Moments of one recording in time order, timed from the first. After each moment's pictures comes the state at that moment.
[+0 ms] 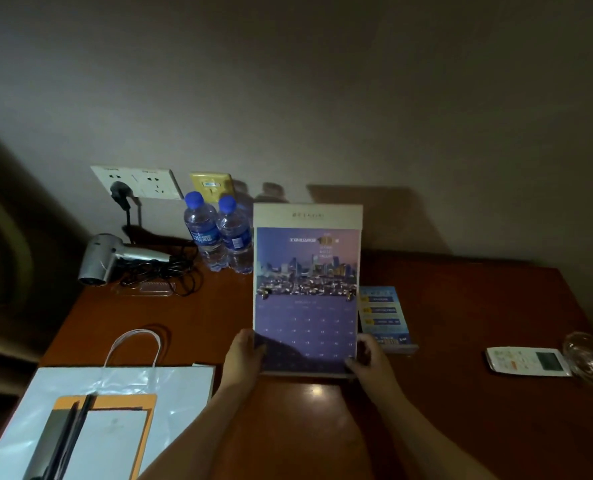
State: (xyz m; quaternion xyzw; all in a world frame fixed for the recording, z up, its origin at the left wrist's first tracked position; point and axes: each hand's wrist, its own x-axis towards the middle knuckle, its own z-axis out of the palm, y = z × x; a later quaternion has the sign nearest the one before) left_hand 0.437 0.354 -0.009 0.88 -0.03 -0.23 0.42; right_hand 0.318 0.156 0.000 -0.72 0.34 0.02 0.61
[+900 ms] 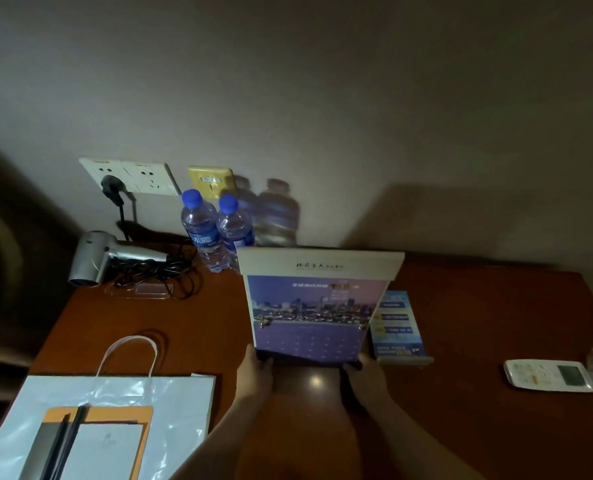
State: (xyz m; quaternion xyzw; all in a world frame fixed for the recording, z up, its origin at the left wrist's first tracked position) left_hand 0.438 0.341 -0.039 0.84 0.06 -0.27 0.46; right_hand 0.352 0.156 -0.066 -0.80 0.39 0.12 0.44
